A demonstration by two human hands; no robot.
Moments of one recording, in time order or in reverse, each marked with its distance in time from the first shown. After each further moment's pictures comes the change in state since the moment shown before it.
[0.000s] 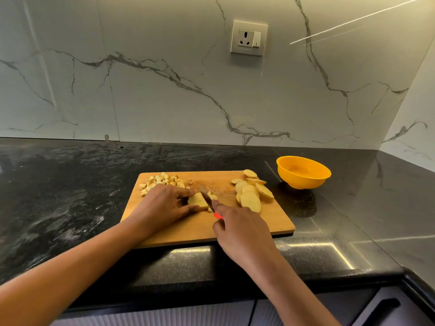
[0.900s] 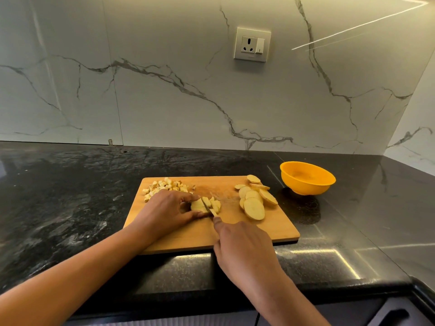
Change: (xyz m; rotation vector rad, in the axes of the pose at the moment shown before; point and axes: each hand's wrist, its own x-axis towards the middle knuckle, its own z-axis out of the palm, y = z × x) left_hand 0.000 -0.001 0.001 0.001 0.024 0.021; right_hand -0.009 -0.008 0.004 -0.222 -0.054 -0.084
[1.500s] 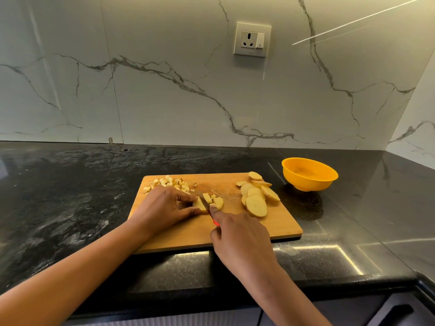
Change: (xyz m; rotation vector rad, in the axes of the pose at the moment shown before) left_hand -0.002 -0.011 -0.003 -0.068 0.034 0.008; right_hand 0.010 -0.001 0.009 0.166 0.135 0.049
